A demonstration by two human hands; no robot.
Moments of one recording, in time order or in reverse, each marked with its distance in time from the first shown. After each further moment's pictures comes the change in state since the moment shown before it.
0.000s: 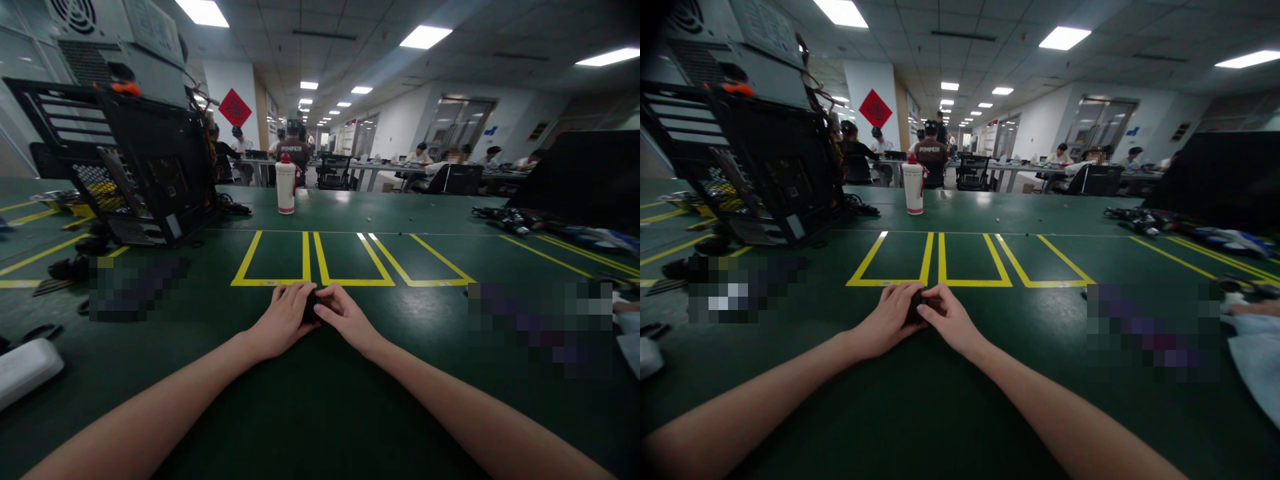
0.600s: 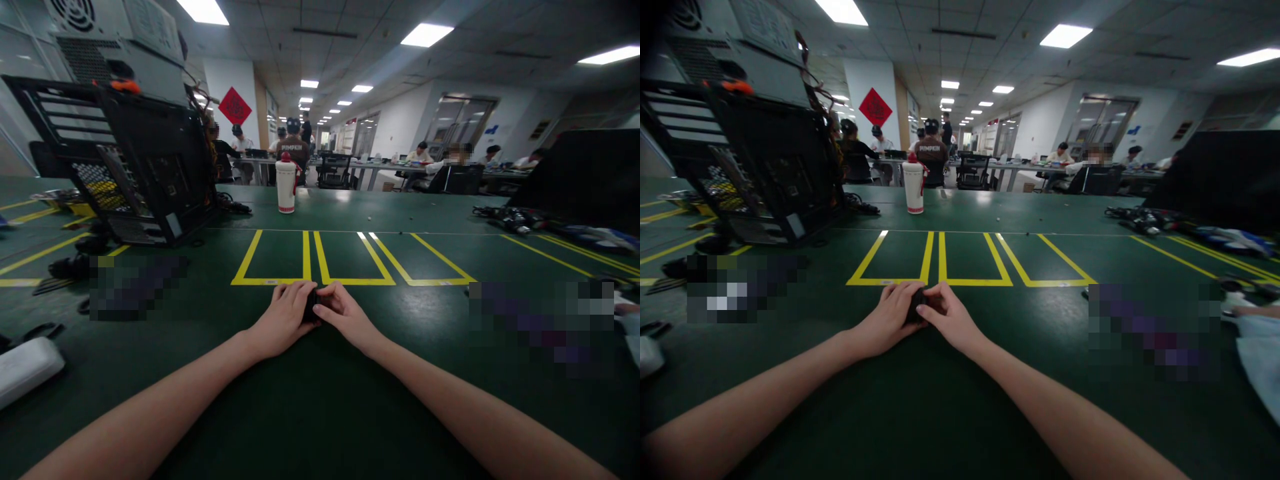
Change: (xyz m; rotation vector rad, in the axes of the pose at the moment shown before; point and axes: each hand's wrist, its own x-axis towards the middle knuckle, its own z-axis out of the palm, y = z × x) left_hand 0.001 0.001 -0.002 -0.006 -0.009 0.003; right_hand 0.002 0.001 -0.001 0.016 -0.007 0.022
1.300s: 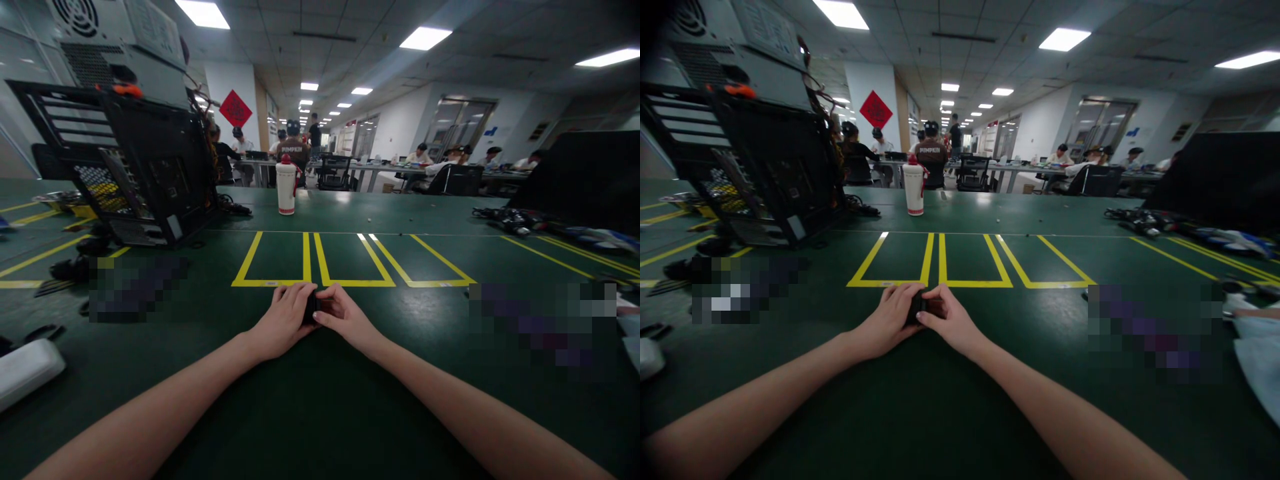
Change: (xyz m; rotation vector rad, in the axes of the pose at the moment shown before) left_hand -0.001 0.001 -0.003 -0.006 -0.023 -0.015; right_hand -0.001 0.000 -0.003 0.020 -0.040 -0.005
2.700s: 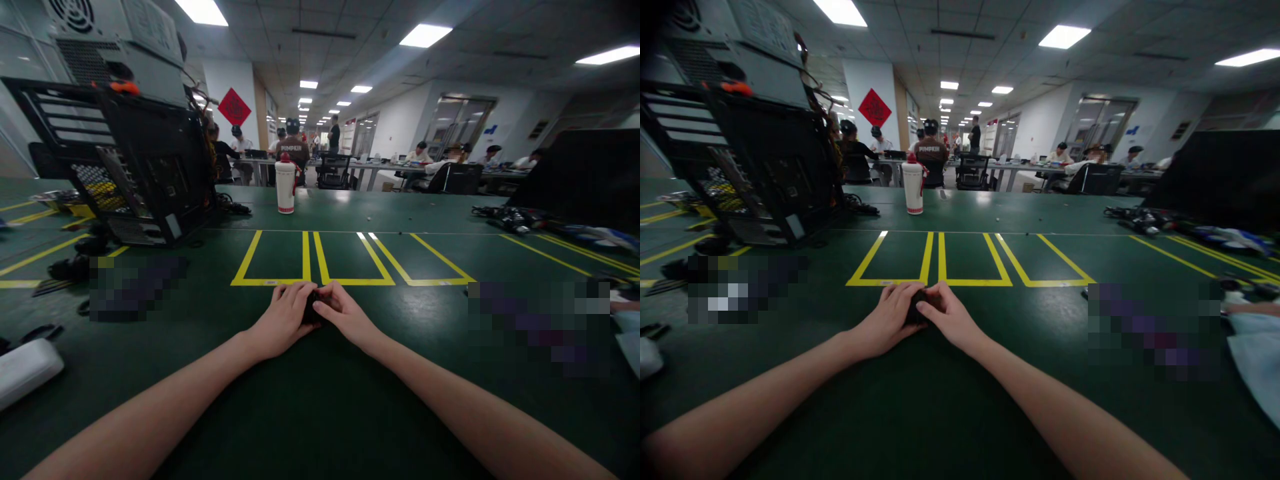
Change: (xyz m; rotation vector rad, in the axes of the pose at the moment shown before) left_hand 0.001 -0.001 0.005 0.016 0.033 0.028; right_hand 0.005 0.004 -0.001 -0.069 0.028 -0.040
